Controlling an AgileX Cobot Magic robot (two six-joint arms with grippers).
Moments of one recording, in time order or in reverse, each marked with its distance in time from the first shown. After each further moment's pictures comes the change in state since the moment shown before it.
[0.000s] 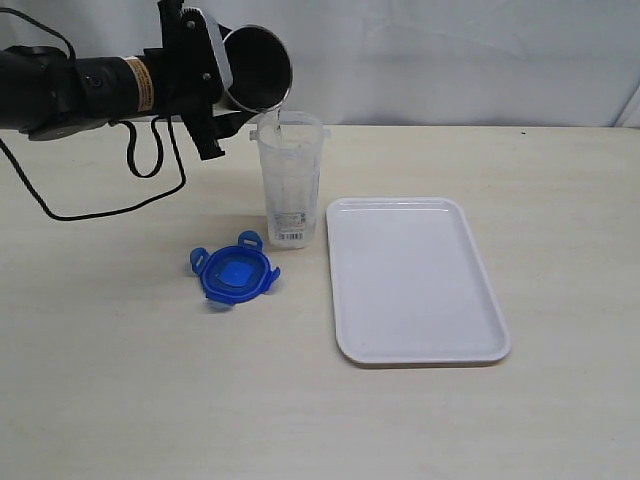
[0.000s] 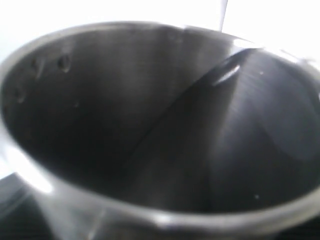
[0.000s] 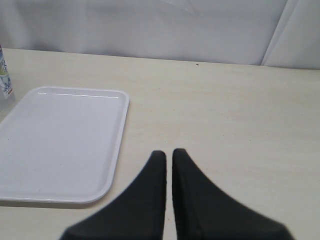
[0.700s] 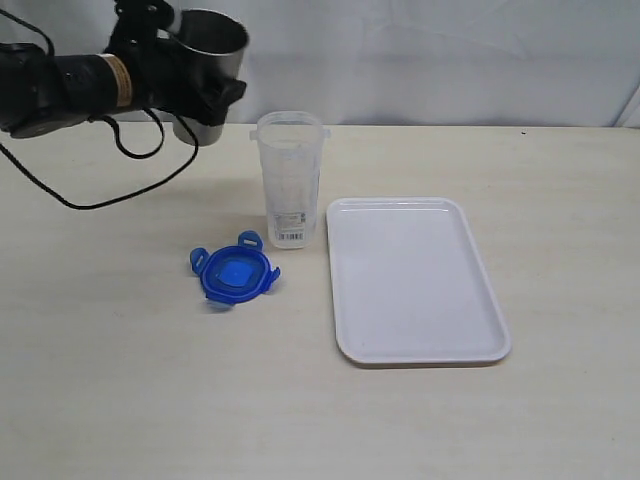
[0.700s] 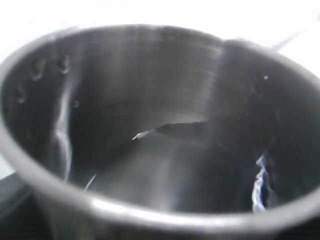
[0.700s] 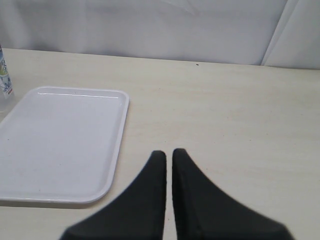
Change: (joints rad) left arm 0.055 0.000 0.000 -0.038 0.068 -0.810; right arm 0.000 0.000 0.000 0.000 0.000 0.000
